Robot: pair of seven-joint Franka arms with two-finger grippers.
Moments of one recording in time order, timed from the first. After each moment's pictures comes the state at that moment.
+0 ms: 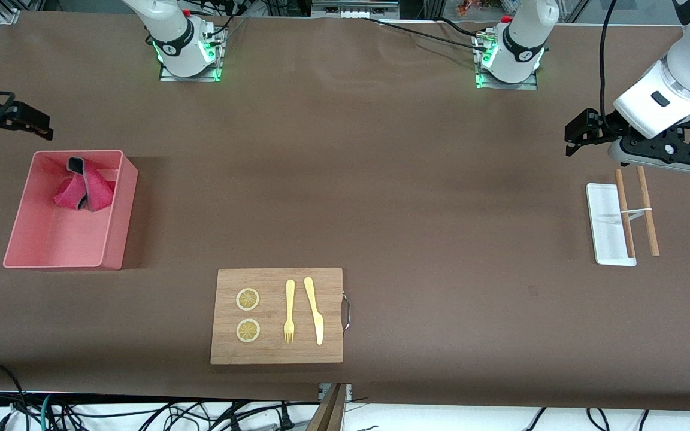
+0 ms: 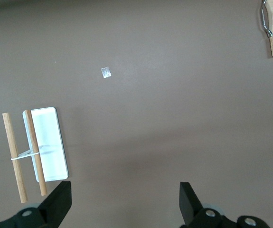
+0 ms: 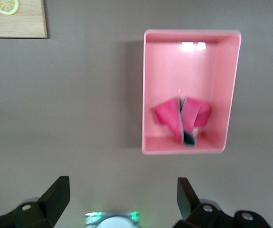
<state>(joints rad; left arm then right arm) -0.03 0.03 -0.12 -1.58 0.02 1.61 0.03 -0.03 0.03 0.04 -1.54 -0.08 1.42 0.04</state>
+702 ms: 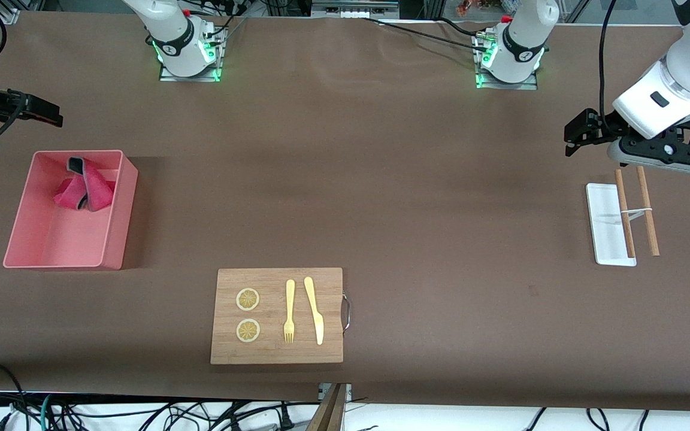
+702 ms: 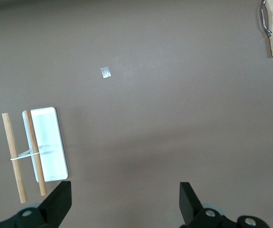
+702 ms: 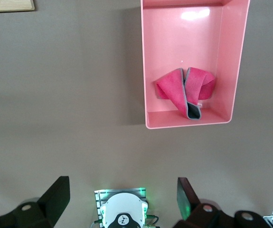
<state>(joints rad) -0.03 0.03 -0.12 -1.58 0.02 1.61 0.03 -0.06 0.04 0.05 -1.54 -0.07 1.34 0.03</state>
